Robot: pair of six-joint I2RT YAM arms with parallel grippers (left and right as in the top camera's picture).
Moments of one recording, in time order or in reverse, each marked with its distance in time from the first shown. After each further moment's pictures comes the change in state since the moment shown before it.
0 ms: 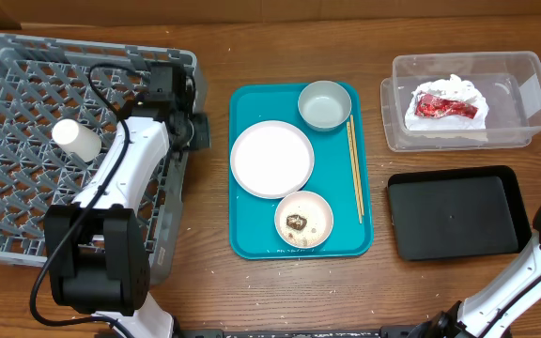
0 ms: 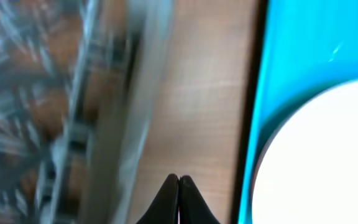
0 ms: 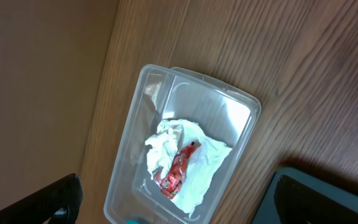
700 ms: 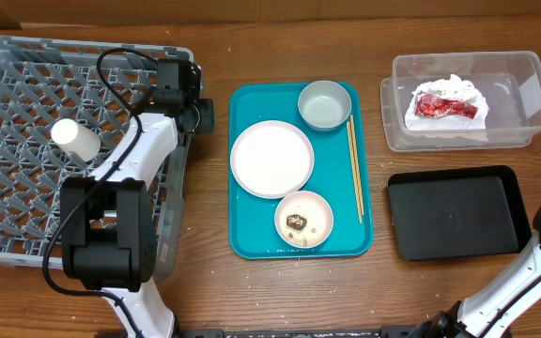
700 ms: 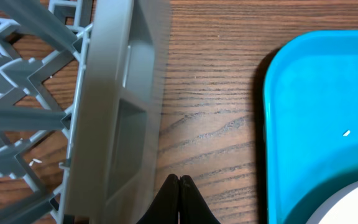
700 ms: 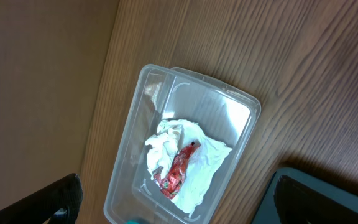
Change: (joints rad) left arm -0.002 0.125 0.003 0.291 -0.038 0.120; right arm 0.000 0.000 0.000 0.001 0.000 0.000
